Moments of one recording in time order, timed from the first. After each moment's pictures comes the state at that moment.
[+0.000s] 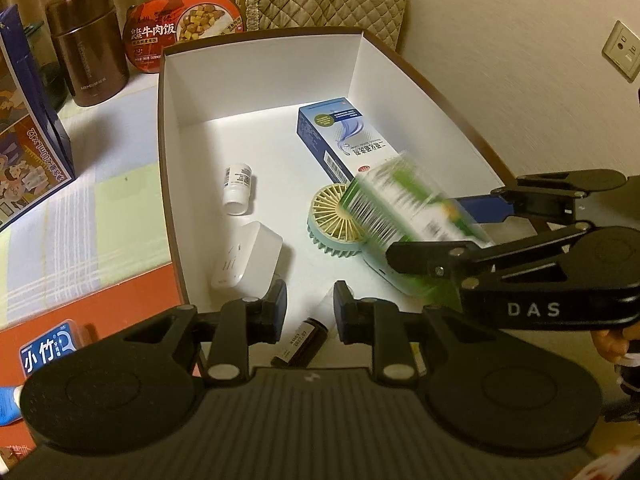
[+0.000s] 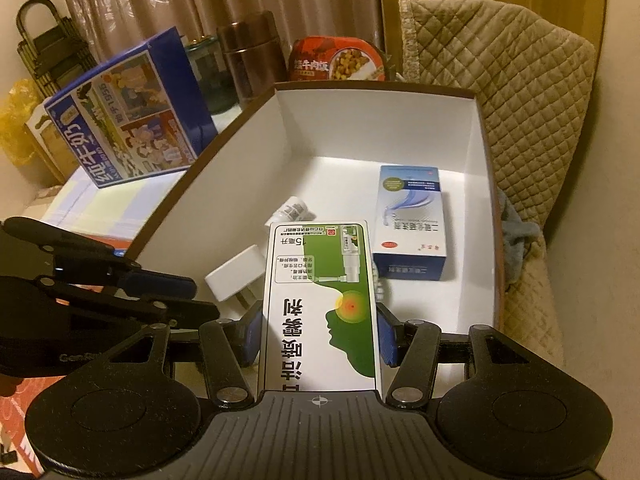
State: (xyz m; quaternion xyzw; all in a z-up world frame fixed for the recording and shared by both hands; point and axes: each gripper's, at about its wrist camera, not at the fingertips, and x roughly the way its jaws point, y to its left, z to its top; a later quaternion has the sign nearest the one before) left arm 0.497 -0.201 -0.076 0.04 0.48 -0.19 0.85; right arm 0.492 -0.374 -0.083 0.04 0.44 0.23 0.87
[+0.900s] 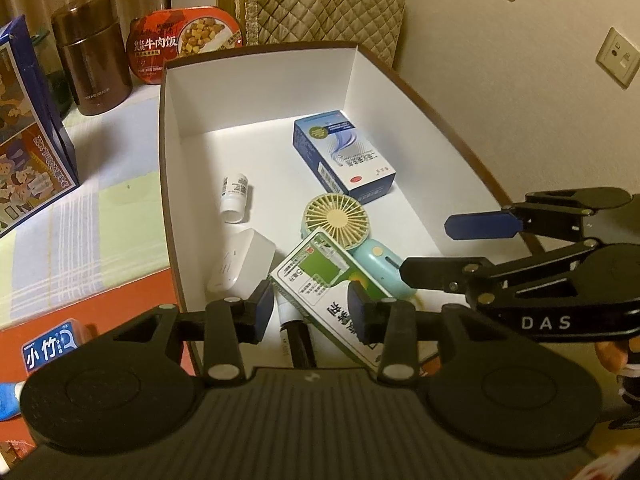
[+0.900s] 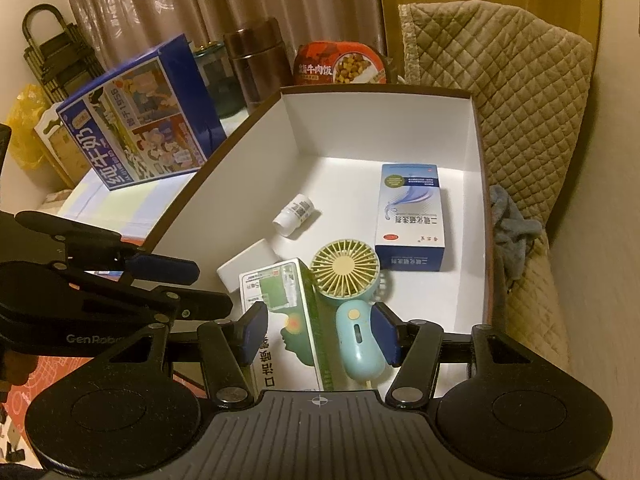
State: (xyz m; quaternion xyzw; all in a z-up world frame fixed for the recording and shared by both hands) left arm 0.486 -0.205 -0.064 0.03 0.47 -0.19 0.86; right arm 0.477 -0.384 -0.078 0.04 0.44 0.22 0.87
